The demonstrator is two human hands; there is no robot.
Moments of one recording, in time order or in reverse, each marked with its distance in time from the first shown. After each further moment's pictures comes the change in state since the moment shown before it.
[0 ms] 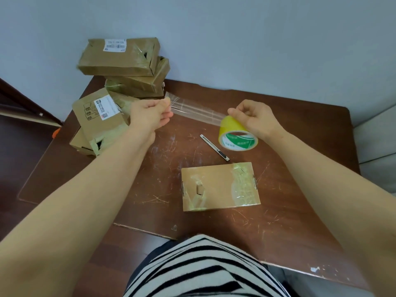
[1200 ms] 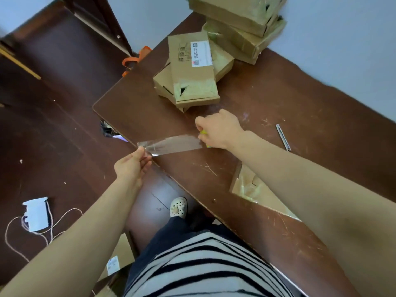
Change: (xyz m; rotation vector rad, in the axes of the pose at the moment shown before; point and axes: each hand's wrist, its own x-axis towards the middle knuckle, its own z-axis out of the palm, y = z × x) left_hand -0.088 -0.188 -0.188 -0.527 0.740 -0.462; right_hand -0.011 -0.110 0.232 -0.855 -0.635 -0.832
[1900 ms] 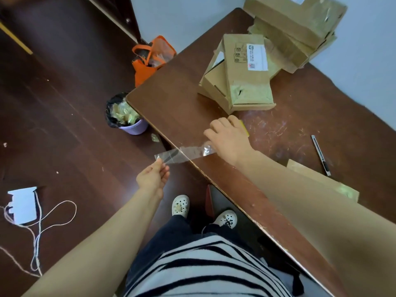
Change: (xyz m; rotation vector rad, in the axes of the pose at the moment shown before) left_hand 0.053 -0.005 -0.066 -0.147 -0.011 -0.205; right_hand 0.049 -0.098 0.022 -0.239 0.025 0.022
